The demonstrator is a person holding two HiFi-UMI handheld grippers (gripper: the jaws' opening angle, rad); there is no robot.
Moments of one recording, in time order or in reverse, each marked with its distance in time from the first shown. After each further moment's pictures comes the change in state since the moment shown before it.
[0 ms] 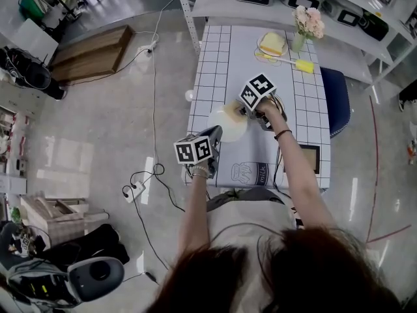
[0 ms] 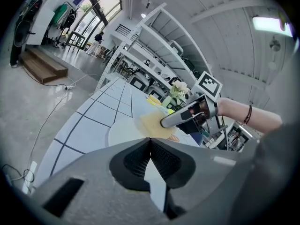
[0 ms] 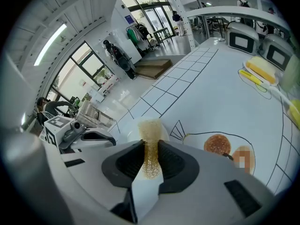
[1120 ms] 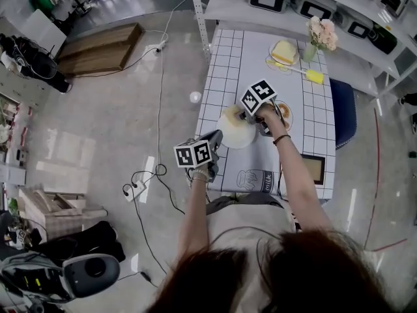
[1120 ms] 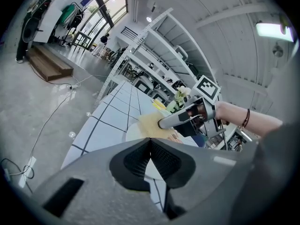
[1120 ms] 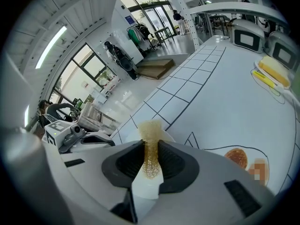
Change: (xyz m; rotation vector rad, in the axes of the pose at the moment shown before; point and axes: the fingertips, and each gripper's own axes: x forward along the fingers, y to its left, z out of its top) left arm -0.016 0.027 0.010 -0.047 -0.038 0.016; right arm 0.027 0.016 0.025 0.007 -0.002 0.038
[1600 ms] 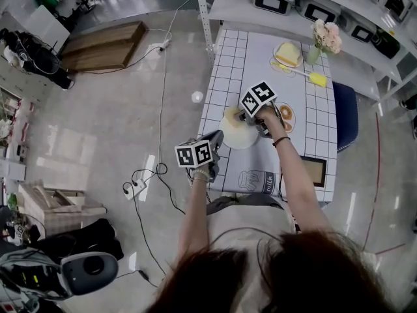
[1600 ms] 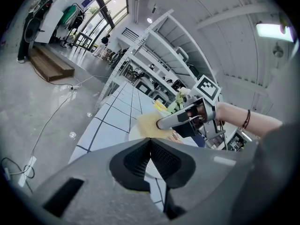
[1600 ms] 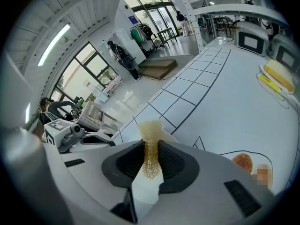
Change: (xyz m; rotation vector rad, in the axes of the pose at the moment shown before) left arm -0.004 0.005 0.001 -0.003 -0.010 0.009; right arm 0.009 0.009 0.005 -0.033 -0.007 0.010
